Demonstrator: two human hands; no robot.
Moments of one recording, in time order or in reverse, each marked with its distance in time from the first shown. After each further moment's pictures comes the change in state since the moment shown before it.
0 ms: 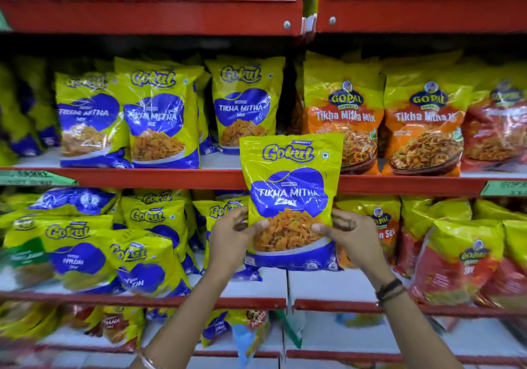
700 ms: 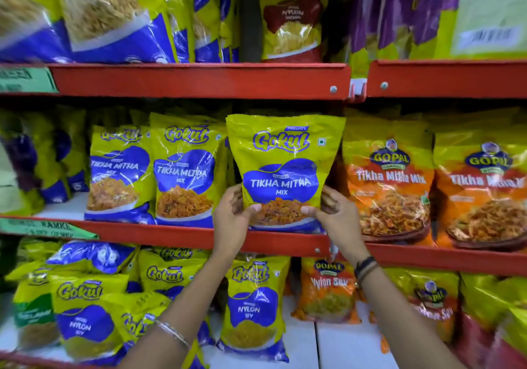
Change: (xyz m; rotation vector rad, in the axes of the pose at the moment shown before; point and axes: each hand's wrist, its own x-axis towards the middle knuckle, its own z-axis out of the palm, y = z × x) left_hand 0.157 0.025 -0.047 -0.047 0.201 0.235; right_hand 0.172 -0.032 0.076 -0.014 0.056 -0.213
